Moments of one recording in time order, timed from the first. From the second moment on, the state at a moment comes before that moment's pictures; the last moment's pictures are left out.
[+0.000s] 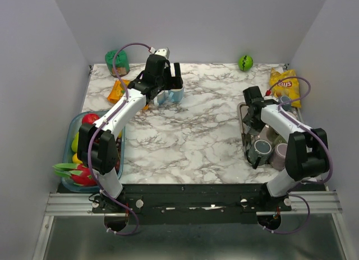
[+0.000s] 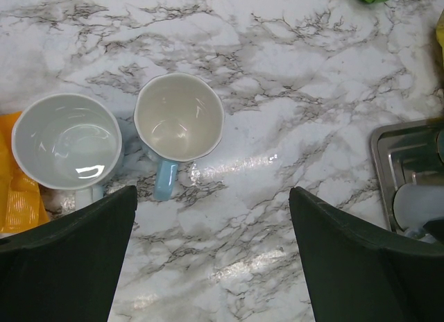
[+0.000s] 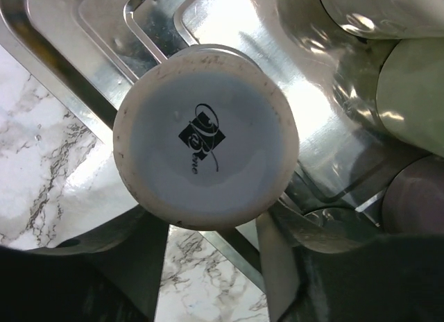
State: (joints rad) left arm -0.44 1.74 1.55 -0.32 -0.03 -0.39; right arm 0.19 1.60 1.09 -0.70 0.47 0.82
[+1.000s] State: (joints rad) left arm -0.43 1.74 1.54 -0.32 0.00 -0.39; right arm 0.19 1.53 1.07 -0.64 0.44 0.77
